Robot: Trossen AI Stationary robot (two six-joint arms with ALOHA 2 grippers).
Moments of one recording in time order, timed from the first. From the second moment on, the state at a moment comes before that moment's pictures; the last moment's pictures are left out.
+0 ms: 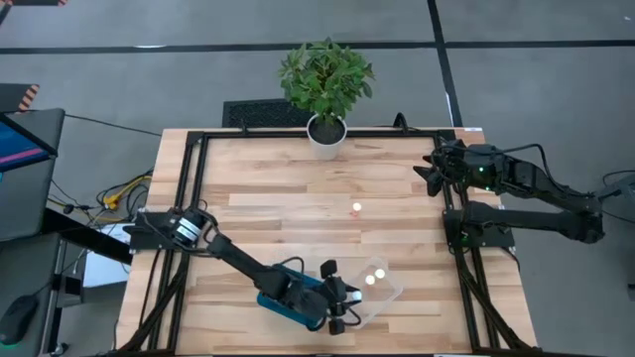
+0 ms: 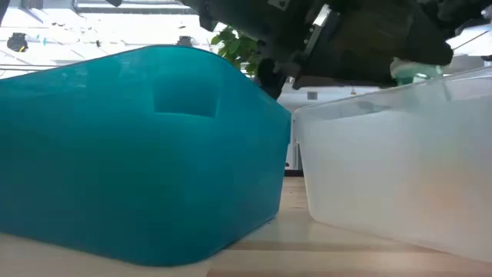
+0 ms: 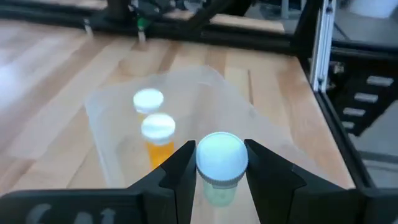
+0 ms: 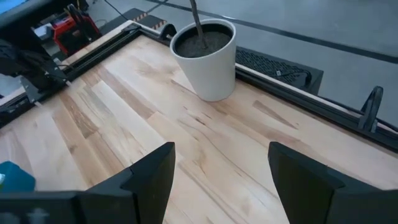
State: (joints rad) left arm -0.51 2.19 1.41 0.34 -0.54 -0.35; right arm -0.33 0.52 0.77 -0.76 0.26 0.43
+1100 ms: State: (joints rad) left arm -0.43 2.20 1.45 0.17 -0.46 -0.23; right arm -0.33 0.52 0.77 -0.76 0.26 0.42
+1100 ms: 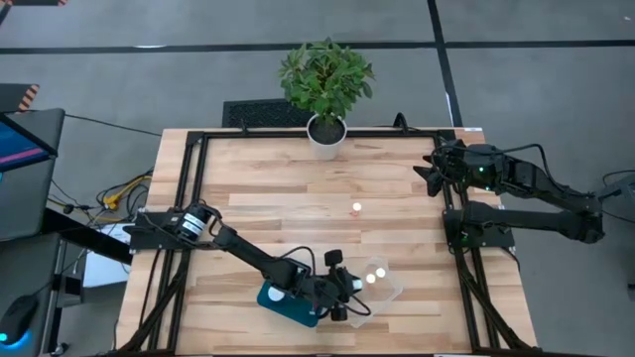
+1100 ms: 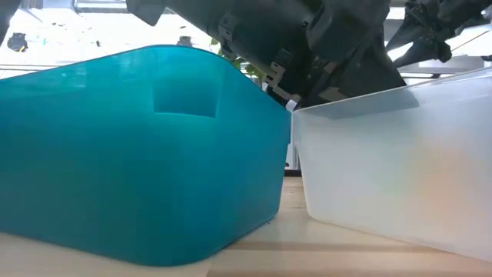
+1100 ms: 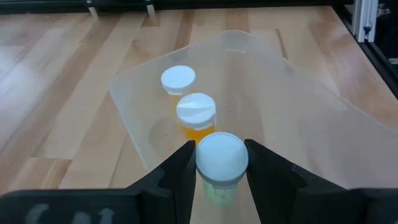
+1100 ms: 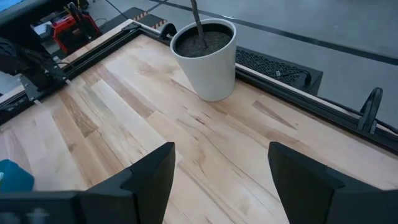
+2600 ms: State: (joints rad) left arm -0.18 2.02 1.84 -0.49 -0.49 -0.15; right arm -0.33 0.52 0.77 -0.76 0.26 0.38
